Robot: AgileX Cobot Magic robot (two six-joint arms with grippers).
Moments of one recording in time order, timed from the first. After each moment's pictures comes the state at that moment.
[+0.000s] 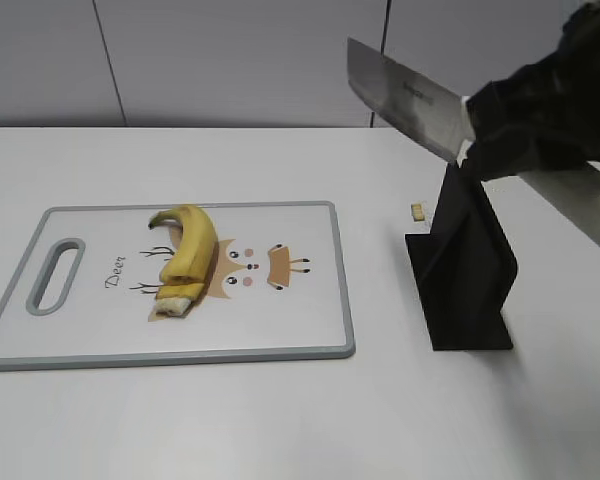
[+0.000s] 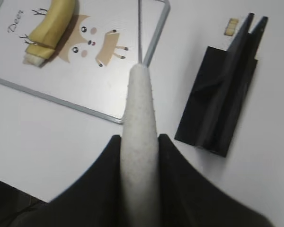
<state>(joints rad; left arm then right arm) 0.03 0.02 -0.51 0.02 1.12 0.18 0.60 1.26 -1.09 0.06 0.85 0.27</state>
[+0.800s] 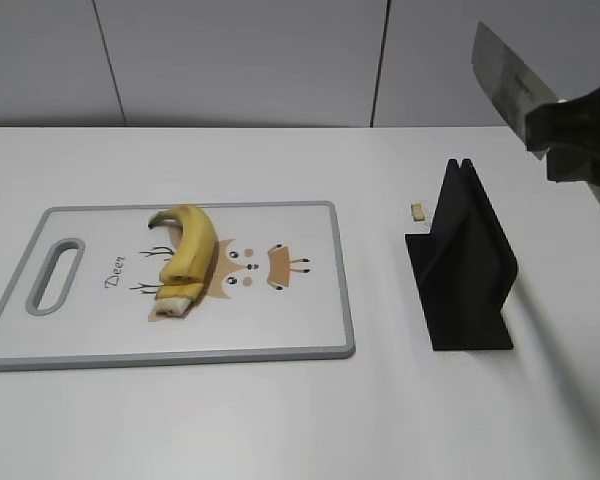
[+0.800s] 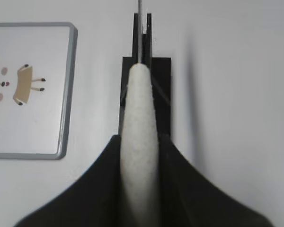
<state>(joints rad) 0.03 0.01 -0.48 0.06 1.08 0.12 0.60 1.16 -0.92 -0.33 0.77 0.75</state>
